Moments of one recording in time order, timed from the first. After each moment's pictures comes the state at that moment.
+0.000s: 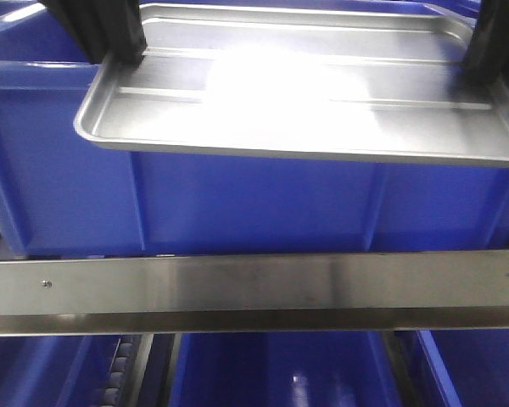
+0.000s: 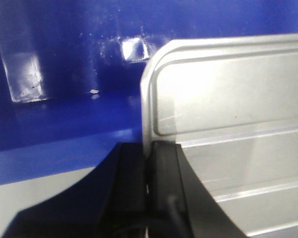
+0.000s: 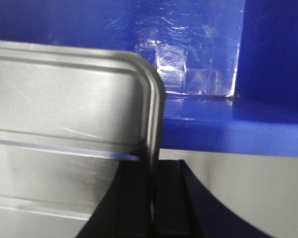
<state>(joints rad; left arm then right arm) -0.79 1.51 -1.47 0.13 1.18 -0.62 0.45 1.28 -1.14 -0.07 1.01 0.48</state>
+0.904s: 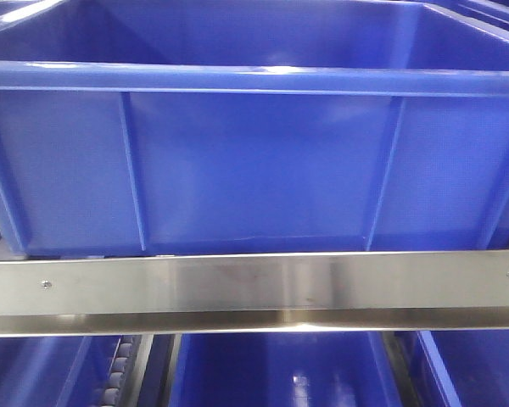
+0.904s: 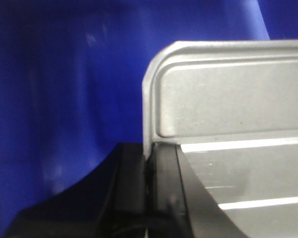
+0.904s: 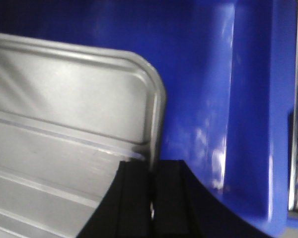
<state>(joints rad) -0.71 1.54 -1.76 0.26 1.10 -0.51 0.45 1.35 -1.57 -0.14 1.09 0.42</state>
